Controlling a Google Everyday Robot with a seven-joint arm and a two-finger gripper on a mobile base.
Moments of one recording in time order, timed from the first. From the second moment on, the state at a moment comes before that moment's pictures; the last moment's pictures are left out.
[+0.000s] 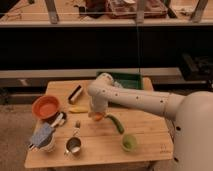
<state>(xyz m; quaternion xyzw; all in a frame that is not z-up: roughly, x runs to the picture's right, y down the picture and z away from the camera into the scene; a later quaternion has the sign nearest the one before) -0.046 0.142 0.834 -0.18 -0.27 -0.66 0.68</state>
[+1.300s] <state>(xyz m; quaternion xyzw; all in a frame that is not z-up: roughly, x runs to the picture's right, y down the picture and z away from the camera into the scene) -0.066 0.172 0.855 -0.23 -0.30 -0.65 0.67</state>
